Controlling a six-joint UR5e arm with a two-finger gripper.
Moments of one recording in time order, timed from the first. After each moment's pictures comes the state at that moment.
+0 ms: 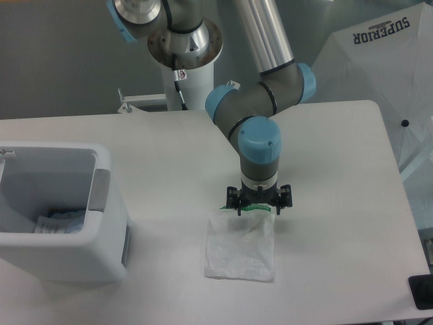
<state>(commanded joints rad) 2.51 -2.06 -1.80 -0.75 1.60 0.55</state>
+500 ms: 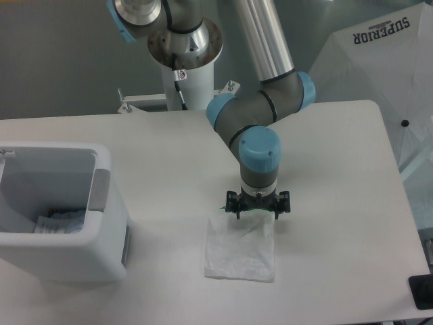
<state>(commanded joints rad) 2.51 -2.07 -1.80 -0.75 1.60 0.56</state>
